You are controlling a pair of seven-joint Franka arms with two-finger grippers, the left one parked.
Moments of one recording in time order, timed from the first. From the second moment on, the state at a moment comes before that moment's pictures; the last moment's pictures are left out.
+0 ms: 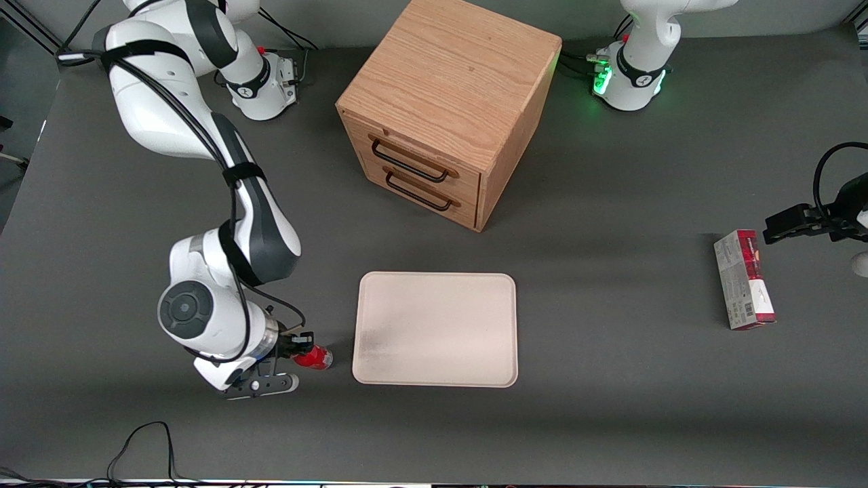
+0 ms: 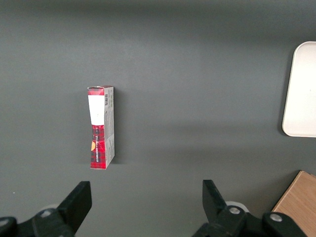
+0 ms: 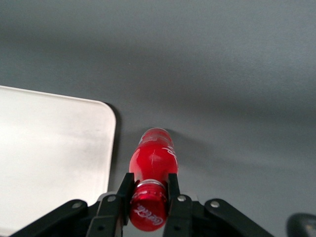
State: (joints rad) arm 0.28 0.82 0.01 -1.03 0.00 1.89 0.19
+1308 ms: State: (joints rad) arm 0.34 0.87 0.22 -0.80 -0.14 1.78 0.32
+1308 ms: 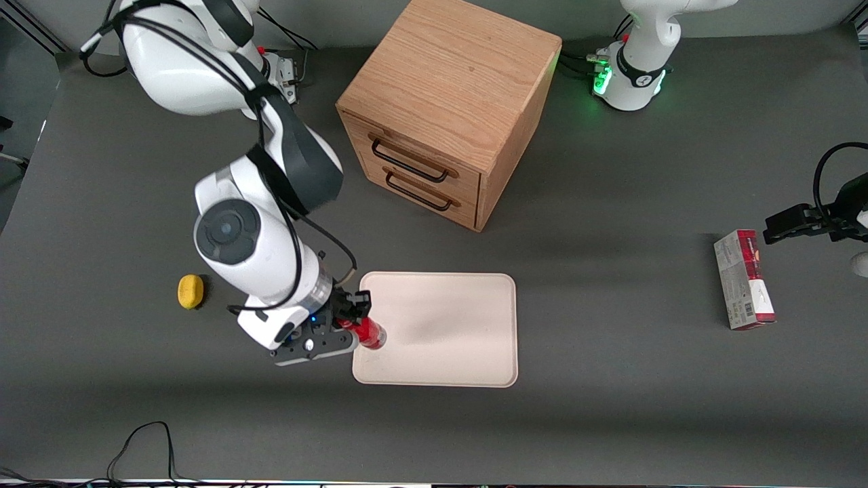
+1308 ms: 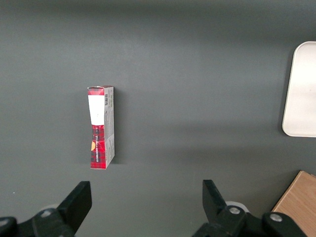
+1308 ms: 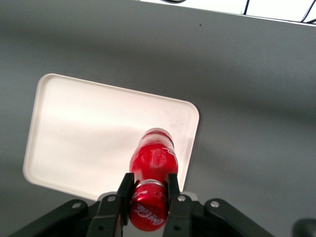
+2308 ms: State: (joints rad) arm 0.34 0.98 0.22 -0.85 -0.21 1.92 0.31
